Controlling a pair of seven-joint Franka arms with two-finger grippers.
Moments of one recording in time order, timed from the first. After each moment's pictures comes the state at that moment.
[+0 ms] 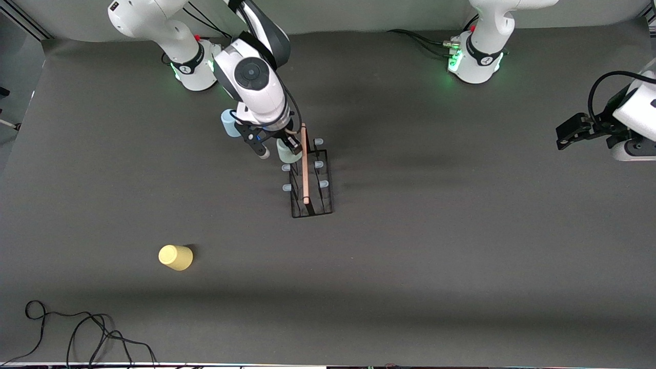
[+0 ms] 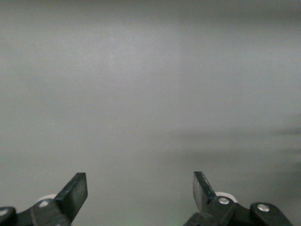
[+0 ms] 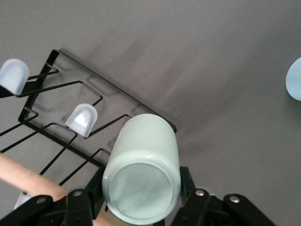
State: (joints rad) left arm -0.02 -0.03 -0.04 -1.62 0.04 1.60 -0.06; right arm 0.79 0.19 -0.05 -2.13 0.10 2.28 1.59
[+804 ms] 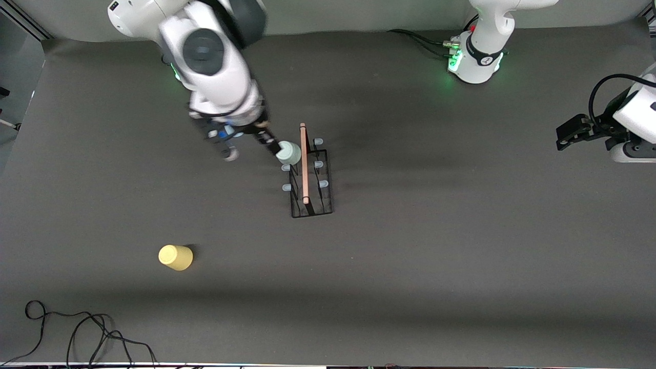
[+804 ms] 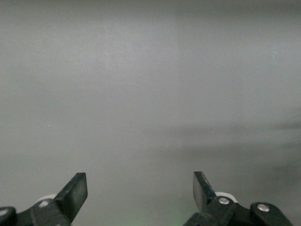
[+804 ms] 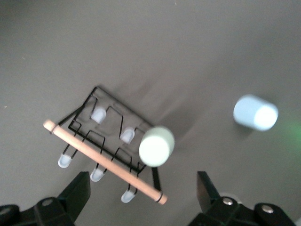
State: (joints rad) left arm -0.02 -0.02 -0.03 -1.64 0.02 1.60 -0.02; right arm 0.77 0.16 -0.25 -1.65 0.10 1.69 1.28
